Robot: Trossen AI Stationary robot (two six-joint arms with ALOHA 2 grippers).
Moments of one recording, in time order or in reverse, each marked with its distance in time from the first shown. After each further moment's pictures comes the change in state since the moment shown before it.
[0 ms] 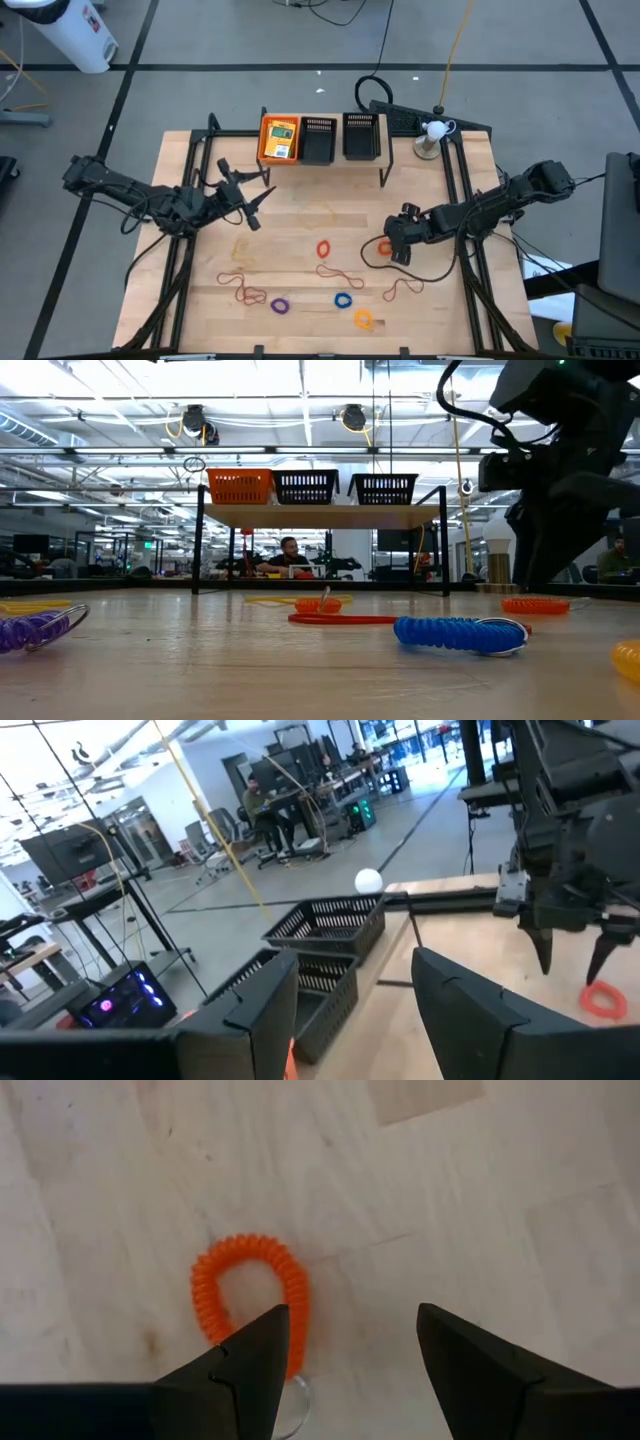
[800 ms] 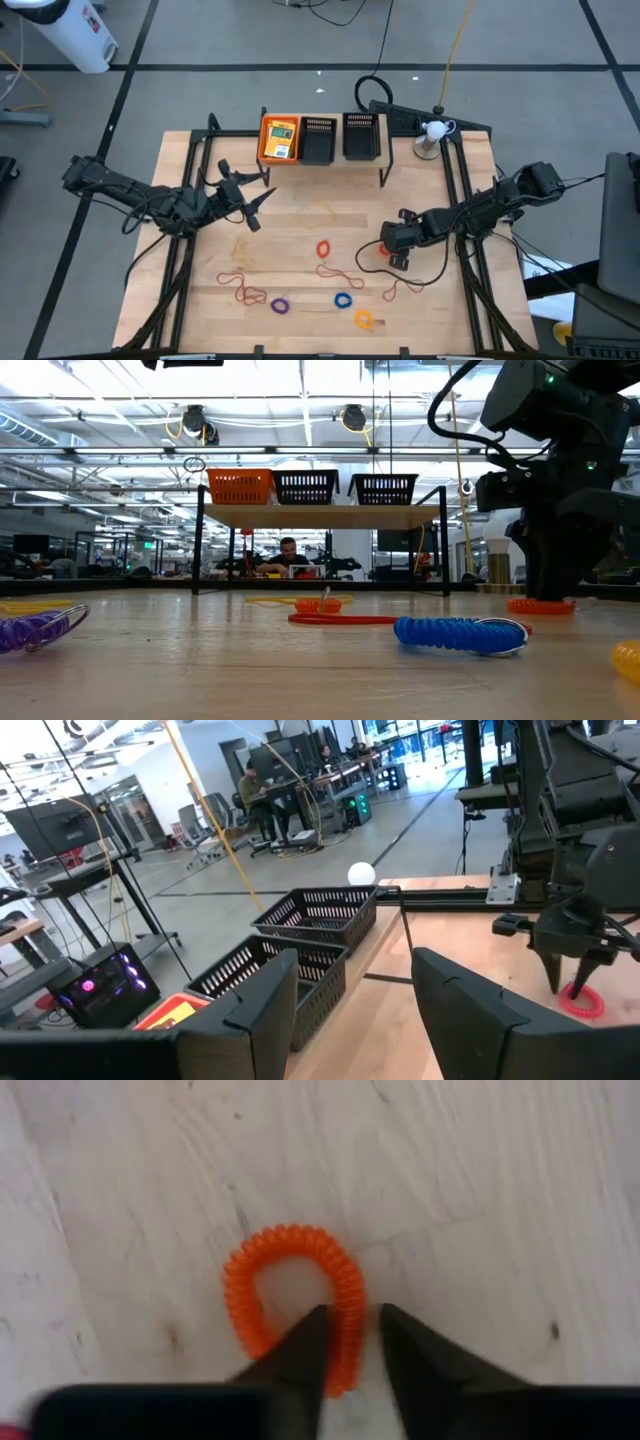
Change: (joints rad) left arm 0.000 0.000 0.000 -0.033 0.002 -0.092; right arm -0.007 0.134 0.002 0.056 -0.050 -0.006
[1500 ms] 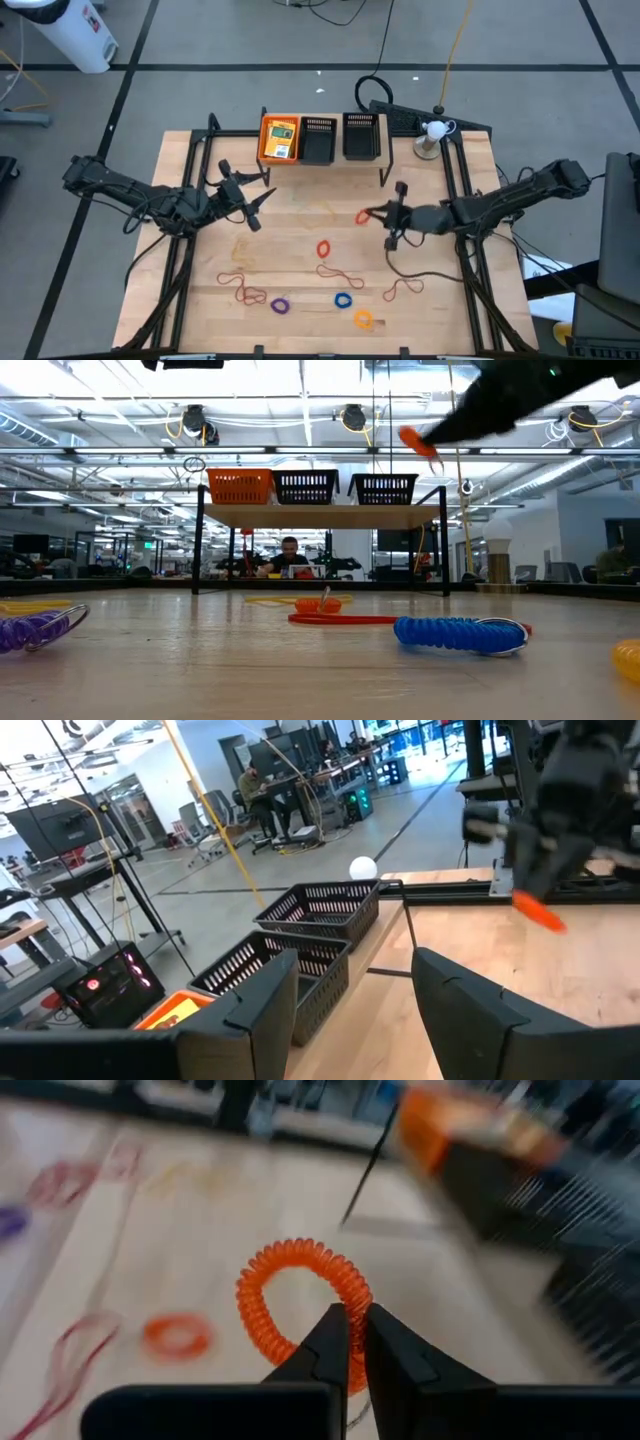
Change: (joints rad) left arm 0.005 0.000 0.000 -0.018 0.002 0.004; right arm 0.006 -0.383 -0.004 0.522 0.392 -0.579
